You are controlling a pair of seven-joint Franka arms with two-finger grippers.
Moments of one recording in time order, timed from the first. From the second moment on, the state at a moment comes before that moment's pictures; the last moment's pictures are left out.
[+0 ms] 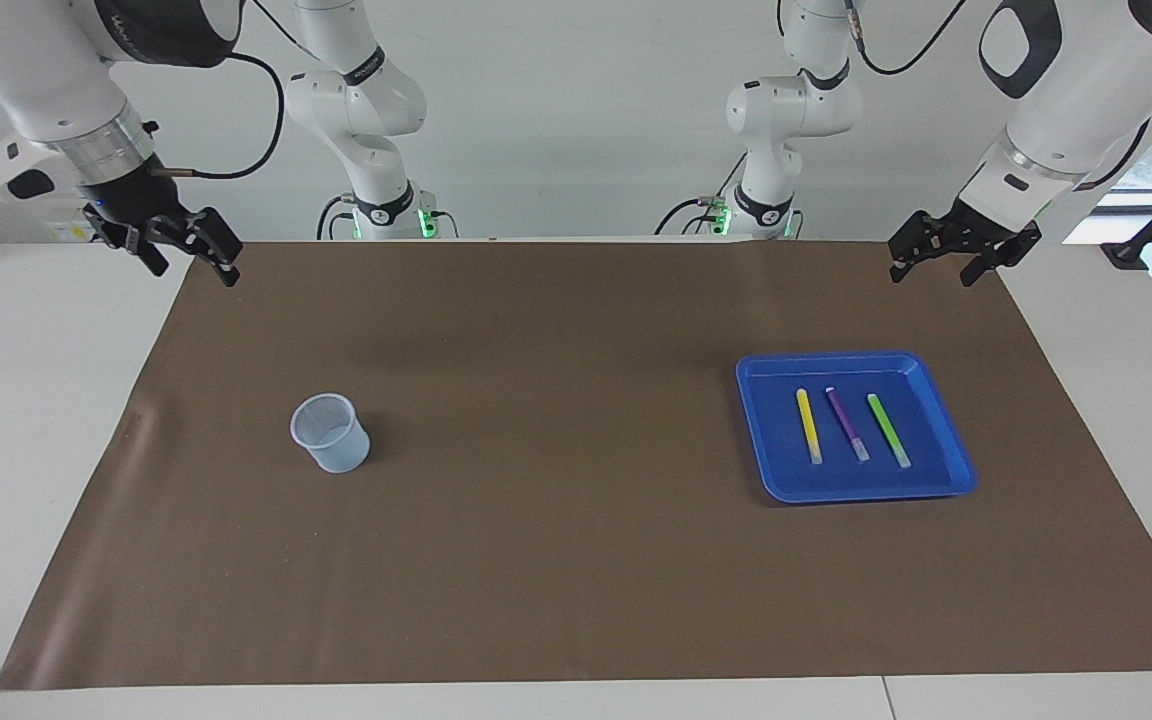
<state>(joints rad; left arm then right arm) -0.03 -0.01 -0.01 -1.62 -0.04 1.53 0.08 -0.08 -0.02 -0.05 -1.60 0.03 1.57 0.10</state>
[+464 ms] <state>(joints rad) -0.04 -0.01 -0.01 -1.62 -0.04 1.54 0.08 -0.08 -0.02 -0.05 -1.60 0.03 1.57 0.10</state>
